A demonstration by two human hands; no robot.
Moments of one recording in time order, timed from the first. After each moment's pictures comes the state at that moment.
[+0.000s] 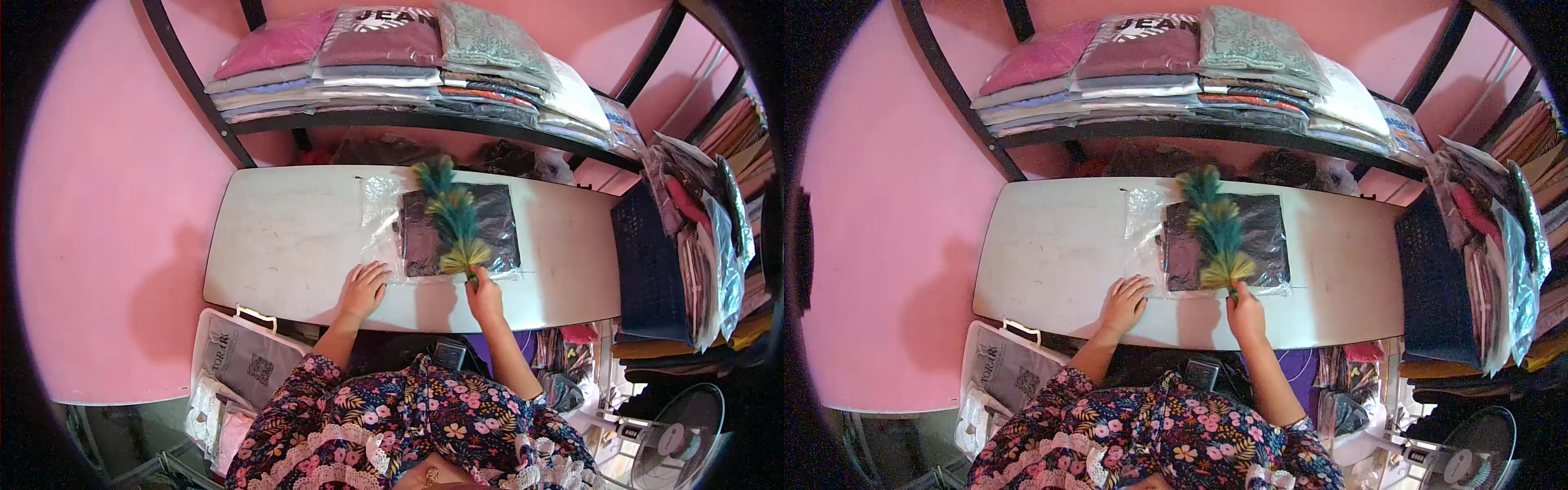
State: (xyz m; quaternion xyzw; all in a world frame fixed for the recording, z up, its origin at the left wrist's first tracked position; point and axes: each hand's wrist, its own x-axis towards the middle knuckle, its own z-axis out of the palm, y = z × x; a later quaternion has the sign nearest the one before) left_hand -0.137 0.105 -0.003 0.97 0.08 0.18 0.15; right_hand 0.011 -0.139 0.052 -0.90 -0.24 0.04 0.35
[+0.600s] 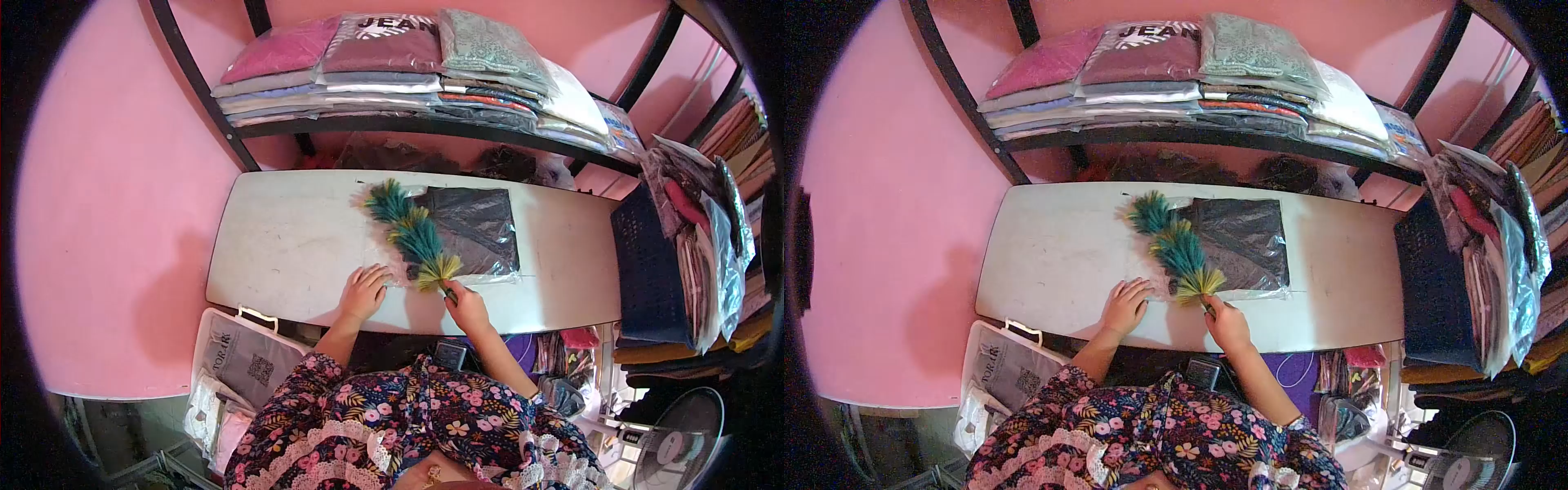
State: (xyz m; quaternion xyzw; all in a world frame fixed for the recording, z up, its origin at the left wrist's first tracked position) left_hand -0.136 0.104 -0.005 0.97 0.08 0.16 0.16; right_hand -0.006 -0.129 0.042 -0.86 -0.35 0.12 0.34
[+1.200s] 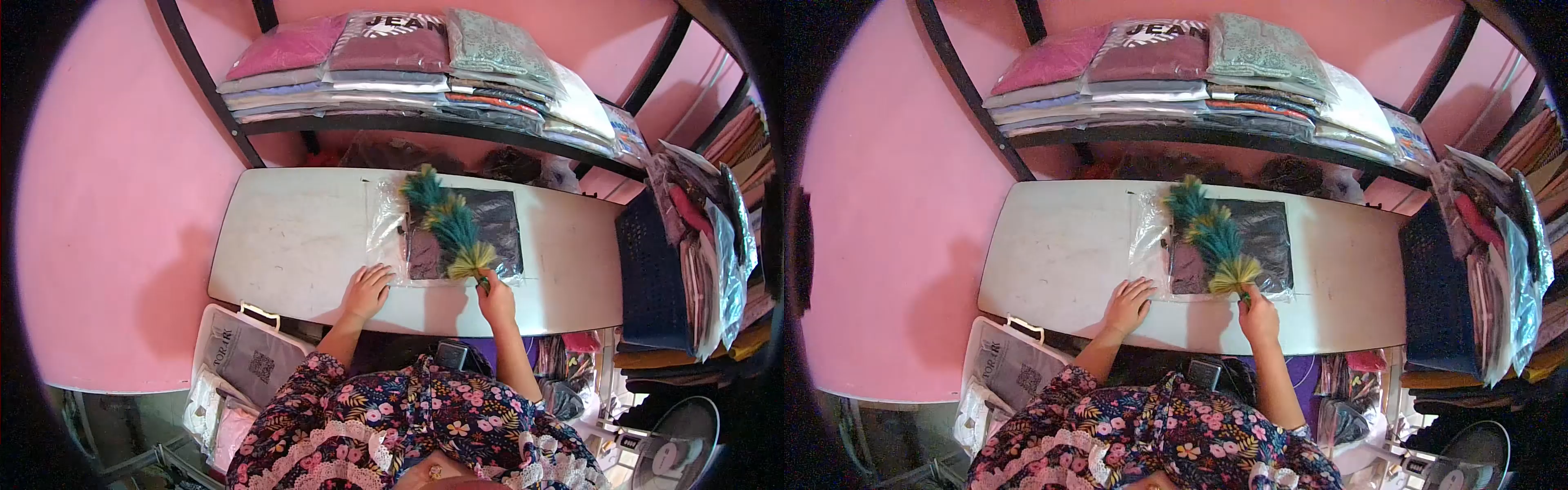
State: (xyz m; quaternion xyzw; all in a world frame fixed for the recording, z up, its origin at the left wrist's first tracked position) left_hand -0.136 0.104 -0.007 0.97 0.08 0.16 0.17; right_hand 0.026 -0.153 0.058 -0.92 -0.24 0.05 0.31
